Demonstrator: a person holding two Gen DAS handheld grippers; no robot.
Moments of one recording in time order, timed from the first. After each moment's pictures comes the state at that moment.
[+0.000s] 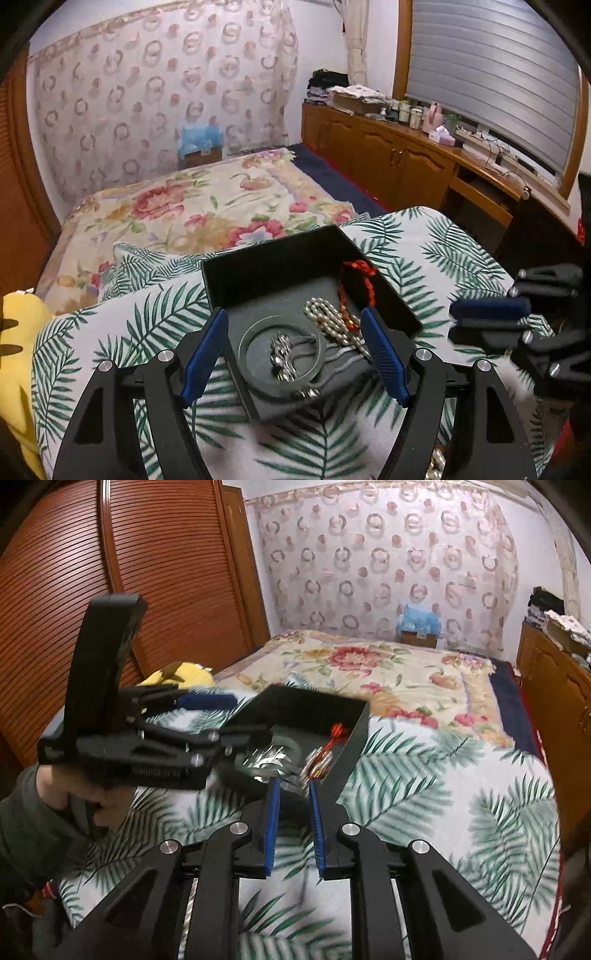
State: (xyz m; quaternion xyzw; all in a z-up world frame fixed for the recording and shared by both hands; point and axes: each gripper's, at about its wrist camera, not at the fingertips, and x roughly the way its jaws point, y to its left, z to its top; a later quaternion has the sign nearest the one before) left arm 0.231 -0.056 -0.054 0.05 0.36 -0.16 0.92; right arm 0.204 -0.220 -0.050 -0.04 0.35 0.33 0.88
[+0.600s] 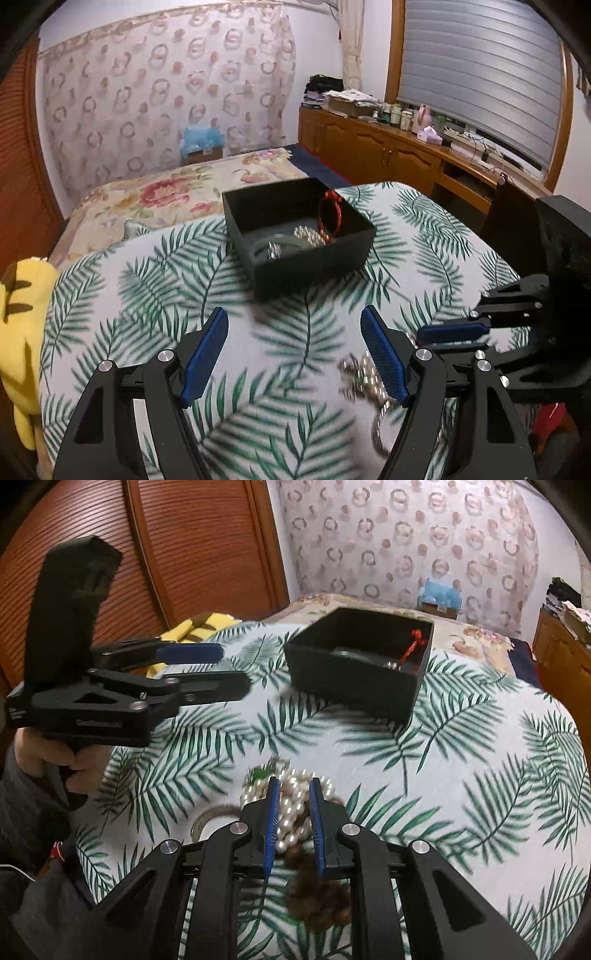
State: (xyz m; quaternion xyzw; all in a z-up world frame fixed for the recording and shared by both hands) left arm 0.127 -0.029 -0.060 0.04 0.35 -0.17 0.92; right arm 0.122 -0.188 -0.091 -0.07 0.40 0.35 0.85
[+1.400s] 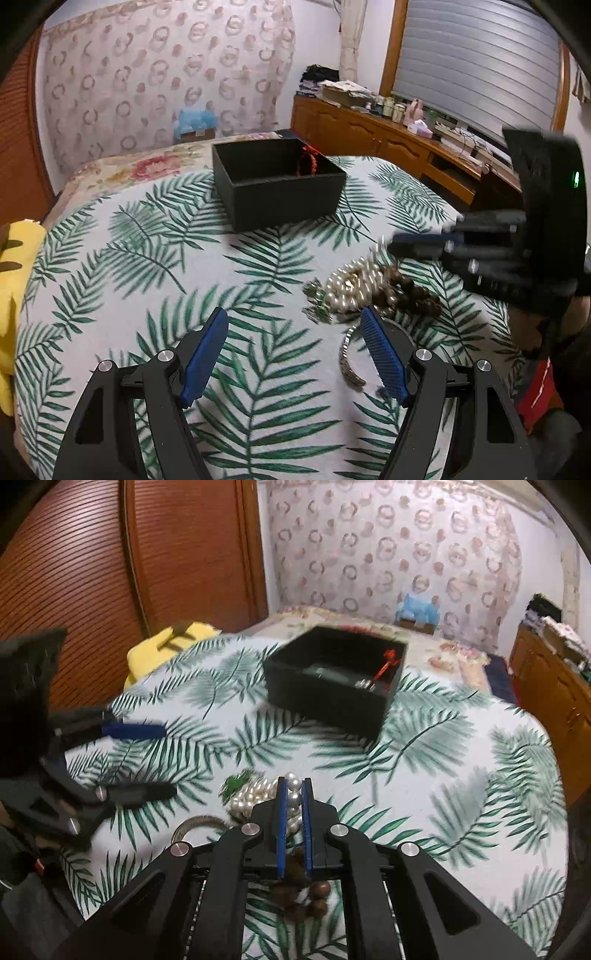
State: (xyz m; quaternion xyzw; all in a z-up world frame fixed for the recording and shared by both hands) left arm 0.077 -0.029 -0.088 0.01 0.38 -0.19 0.91; right arm 0.122 -0.193 -0.074 -0.09 0.35 0.30 0.88
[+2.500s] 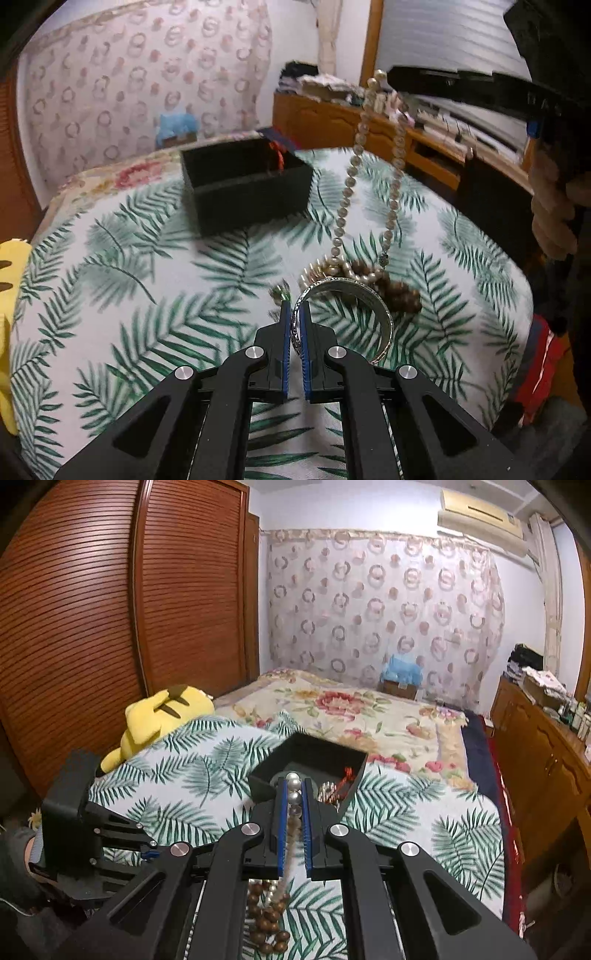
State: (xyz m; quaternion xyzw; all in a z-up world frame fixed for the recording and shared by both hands) left arm 0.074 -0.047 -0.083 0.03 0.37 -0.21 0.91; right arm 0.122 -0.213 0.025 -0.08 0.25 0.30 0.92
